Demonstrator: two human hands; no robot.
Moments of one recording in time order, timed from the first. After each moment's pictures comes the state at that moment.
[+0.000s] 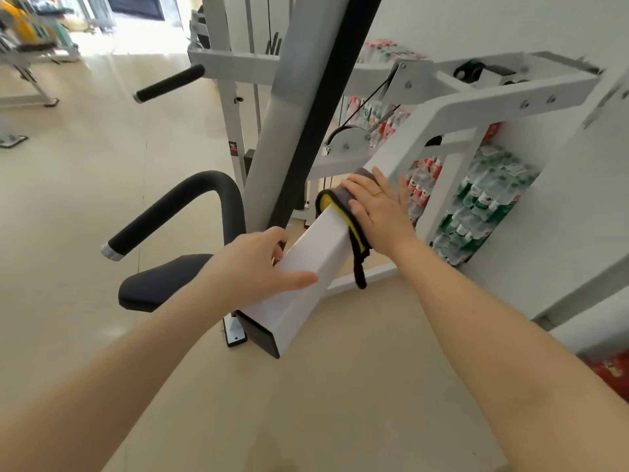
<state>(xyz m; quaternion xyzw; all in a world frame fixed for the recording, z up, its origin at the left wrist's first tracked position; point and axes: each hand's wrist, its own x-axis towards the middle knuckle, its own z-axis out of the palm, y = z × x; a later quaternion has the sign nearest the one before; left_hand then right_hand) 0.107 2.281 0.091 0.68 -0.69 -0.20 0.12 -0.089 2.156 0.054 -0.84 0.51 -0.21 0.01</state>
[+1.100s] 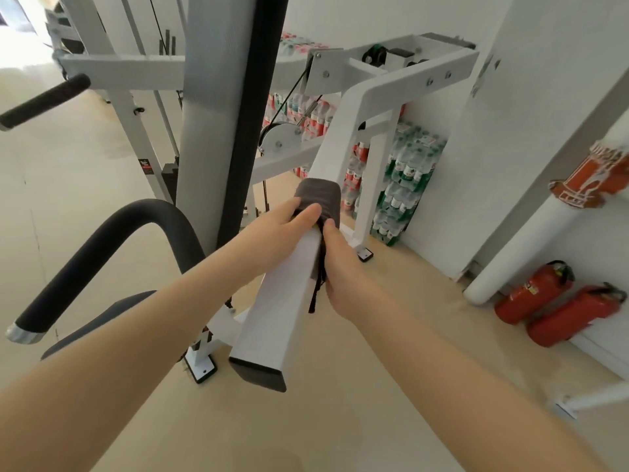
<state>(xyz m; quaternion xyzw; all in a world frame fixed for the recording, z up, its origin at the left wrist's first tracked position) 0.080 2.205 0.095 0.54 -0.71 -0.39 0.21 -0.031 2.219 0.037 -0.35 0.59 -0.47 0.55</state>
